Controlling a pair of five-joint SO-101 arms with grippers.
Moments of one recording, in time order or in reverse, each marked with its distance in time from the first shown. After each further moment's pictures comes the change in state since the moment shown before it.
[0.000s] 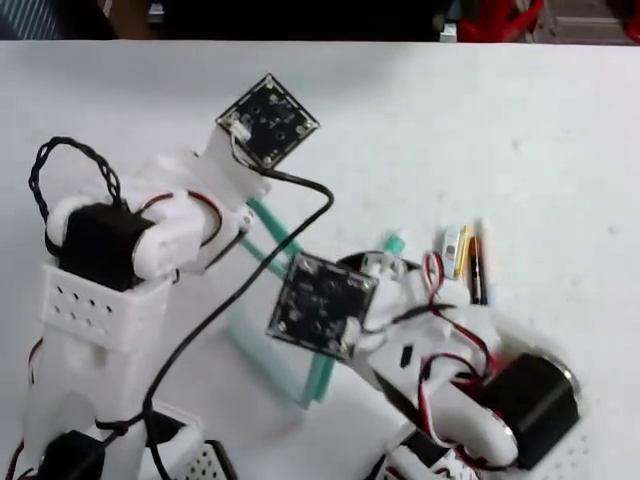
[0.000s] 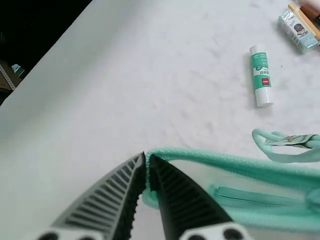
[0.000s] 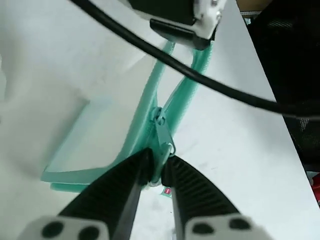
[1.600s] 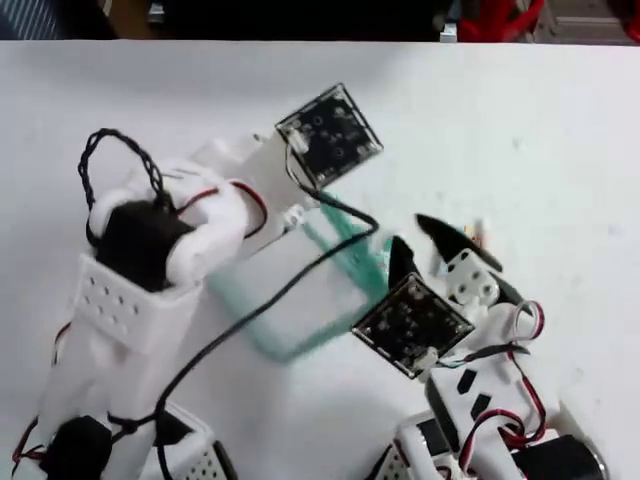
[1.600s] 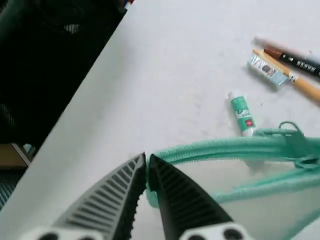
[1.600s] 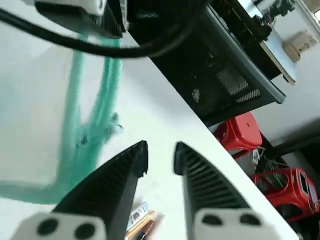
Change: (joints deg) left arm 10.4 1.2 -3.8 -9.5 -4.7; right arm 22.3 -22.9 16.9 -18.8 0.9
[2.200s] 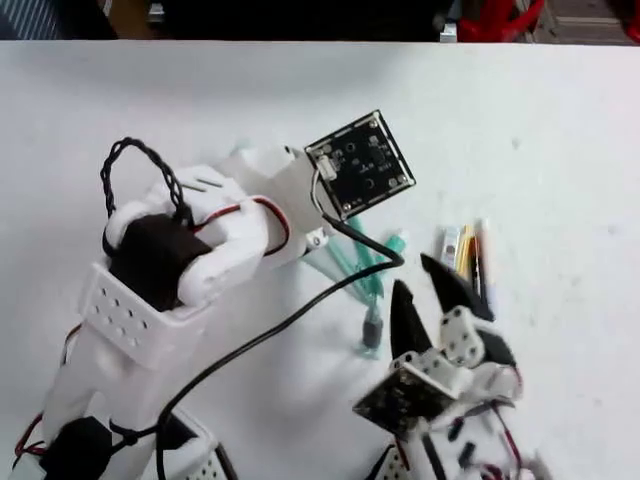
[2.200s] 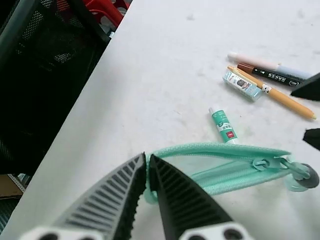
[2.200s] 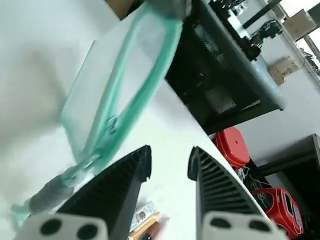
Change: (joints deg) left arm 5.8 -0.1 -0.6 -0.2 -0.1; right arm -0.4 -29.4 29.2 -1.6 5.0
